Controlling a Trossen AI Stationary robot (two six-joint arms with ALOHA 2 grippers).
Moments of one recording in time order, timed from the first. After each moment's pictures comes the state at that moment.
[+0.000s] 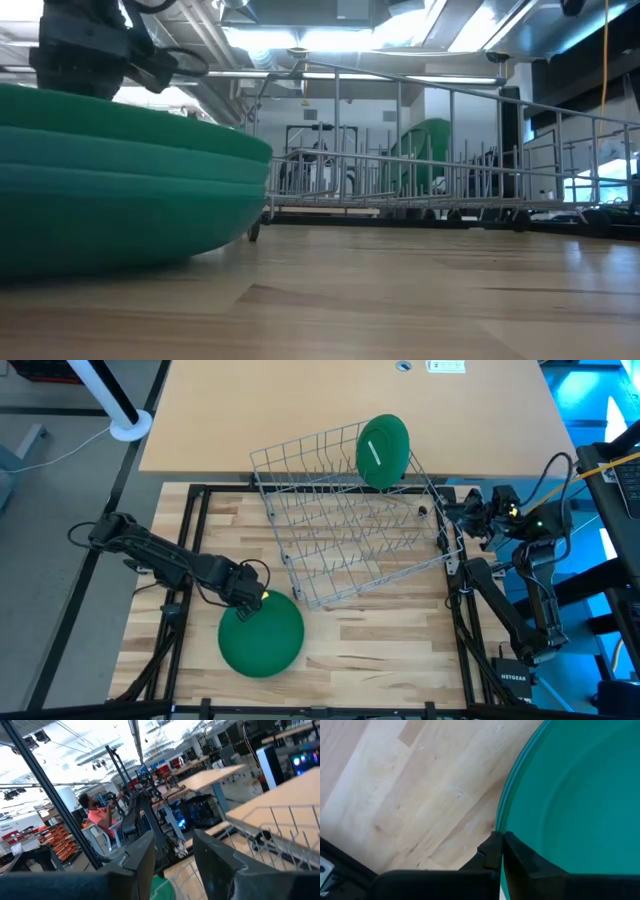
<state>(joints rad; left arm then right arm) -0.30 1.39 0.94 -1.09 -0.08 -1.01 -1.27 0.31 0.78 -0.16 -1.12 0.73</state>
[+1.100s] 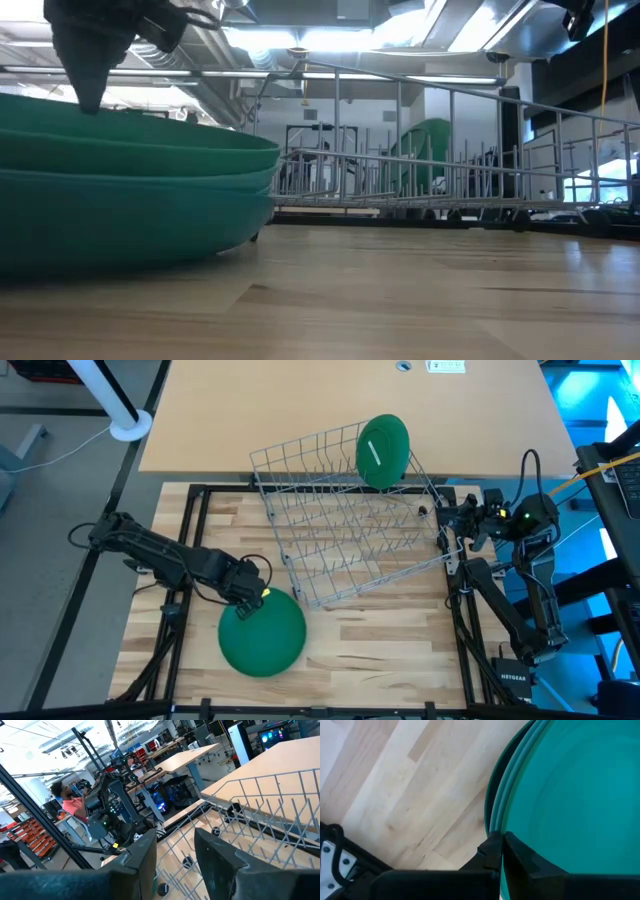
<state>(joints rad) -0.30 1.39 1.12 -1.23 -0.09 -0.99 -1.27 0.31 0.78 -0.45 -1.06 0.49</state>
